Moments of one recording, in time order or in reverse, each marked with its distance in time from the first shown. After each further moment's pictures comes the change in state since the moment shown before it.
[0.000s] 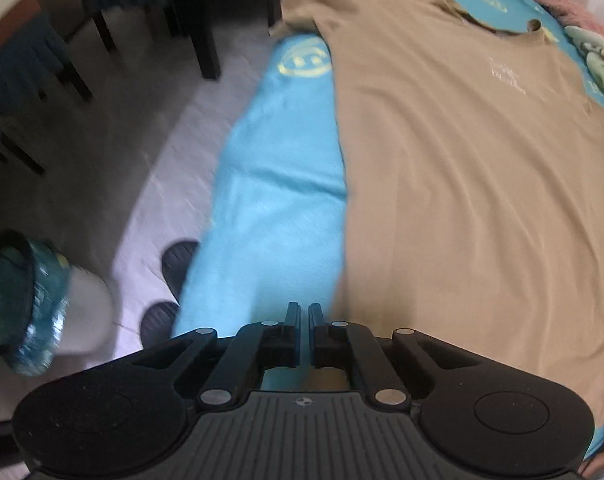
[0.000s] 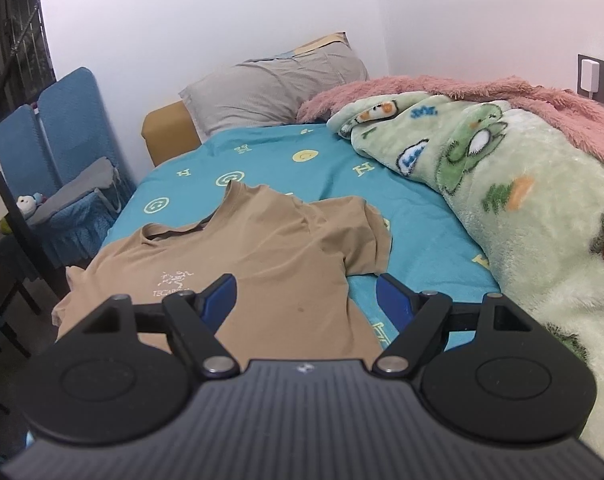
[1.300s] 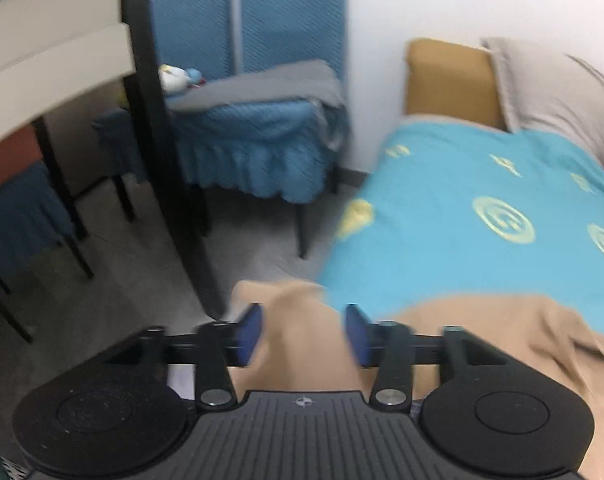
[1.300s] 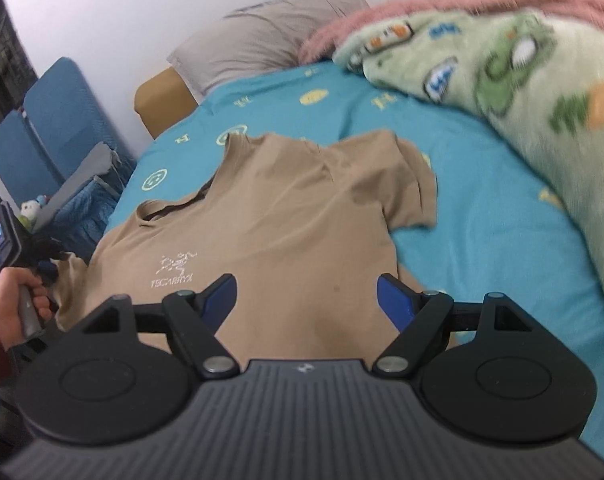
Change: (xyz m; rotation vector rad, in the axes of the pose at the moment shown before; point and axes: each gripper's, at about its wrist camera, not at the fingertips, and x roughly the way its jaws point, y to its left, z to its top) left arm 0.193 -0.054 0.324 -0.130 -0.476 0.158; right arm 0.083 0.013 -0.012 0.091 0.124 0.058
